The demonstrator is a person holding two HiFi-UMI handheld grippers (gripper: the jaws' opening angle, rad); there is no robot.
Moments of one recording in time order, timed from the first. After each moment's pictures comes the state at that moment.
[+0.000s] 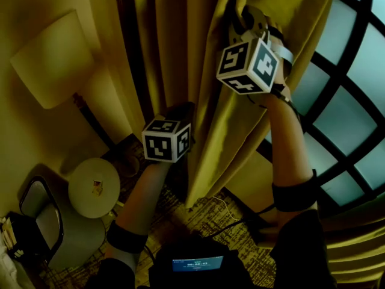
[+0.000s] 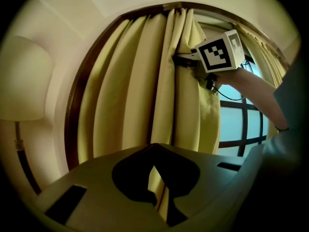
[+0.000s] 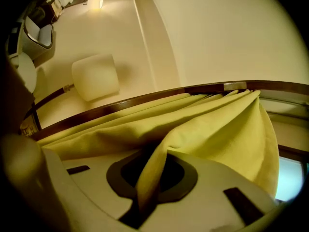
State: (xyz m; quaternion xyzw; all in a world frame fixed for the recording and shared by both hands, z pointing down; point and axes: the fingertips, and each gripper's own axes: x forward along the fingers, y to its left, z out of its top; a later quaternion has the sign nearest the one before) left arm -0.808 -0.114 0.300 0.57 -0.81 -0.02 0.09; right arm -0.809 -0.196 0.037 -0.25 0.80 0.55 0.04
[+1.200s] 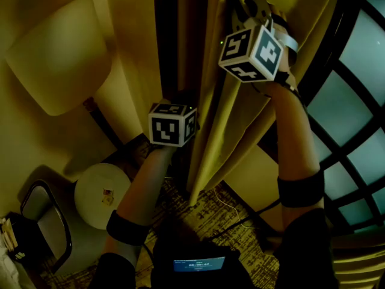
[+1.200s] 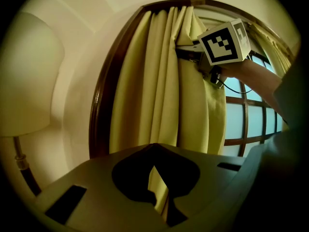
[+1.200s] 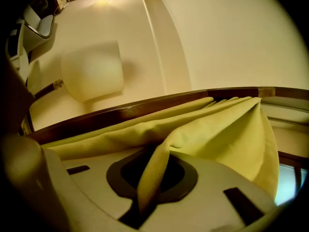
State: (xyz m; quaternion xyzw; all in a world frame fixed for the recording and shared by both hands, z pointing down) left arm -1.007 -0.082 0.298 0.55 -0.83 -0.02 0.10; right arm -1.011 -0.145 0.029 -0.24 0.78 0.57 0.04
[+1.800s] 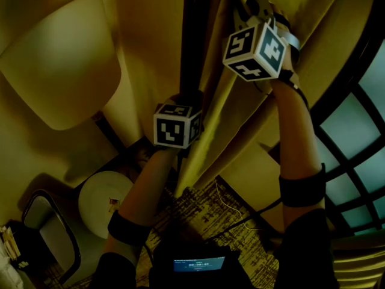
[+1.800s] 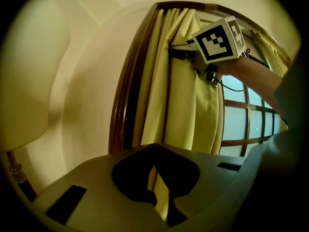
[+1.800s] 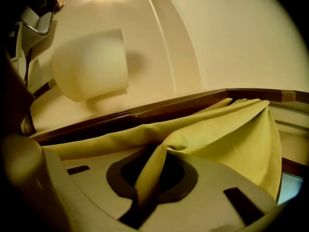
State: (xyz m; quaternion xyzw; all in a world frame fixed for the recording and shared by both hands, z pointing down) left arm -1.098 -0.059 0.297 0.57 -0.81 -0.03 0.11; right arm -1.122 -0.116 0.030 -0.22 0.78 0.58 0.01
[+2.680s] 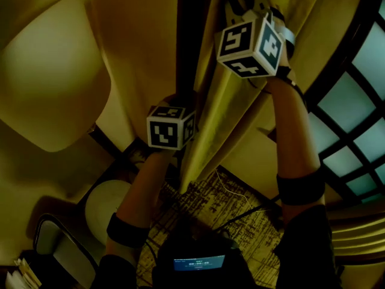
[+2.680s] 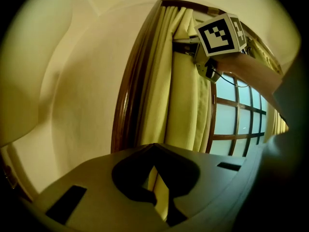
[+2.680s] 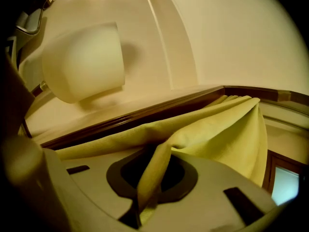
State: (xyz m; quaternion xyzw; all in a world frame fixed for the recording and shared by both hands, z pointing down) left arm -1.126 -0.047 0.327 0.62 -0.78 -0.01 0.12; right arm -1.136 -0.103 0.038 -0.26 0.79 0.55 0.00
